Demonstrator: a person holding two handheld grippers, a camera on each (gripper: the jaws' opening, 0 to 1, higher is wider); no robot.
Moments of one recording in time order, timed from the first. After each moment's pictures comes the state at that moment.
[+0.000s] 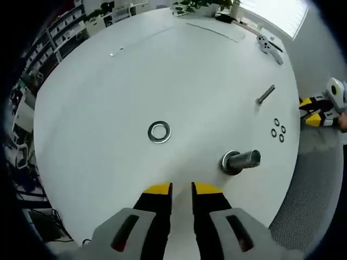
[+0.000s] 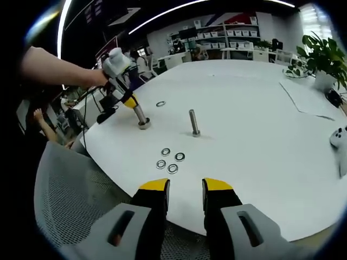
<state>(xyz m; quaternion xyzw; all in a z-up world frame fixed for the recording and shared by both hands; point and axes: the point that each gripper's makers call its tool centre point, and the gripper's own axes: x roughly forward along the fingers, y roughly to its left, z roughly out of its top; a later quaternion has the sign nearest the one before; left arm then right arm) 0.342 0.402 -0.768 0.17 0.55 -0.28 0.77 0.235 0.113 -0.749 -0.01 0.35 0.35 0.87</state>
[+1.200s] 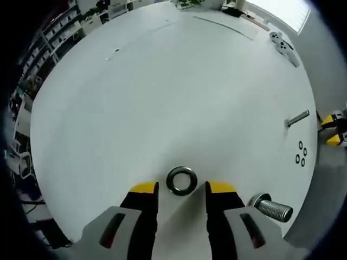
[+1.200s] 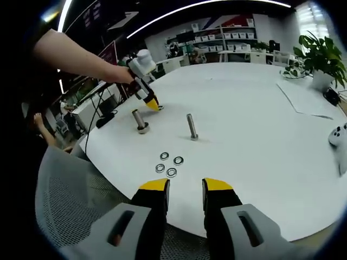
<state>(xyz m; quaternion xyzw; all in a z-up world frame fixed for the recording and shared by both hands) 0.412 0.384 -0.795 0.19 0.57 -0.28 0.75 0.237 0.113 -0.746 0.00 0.34 0.34 0.87</state>
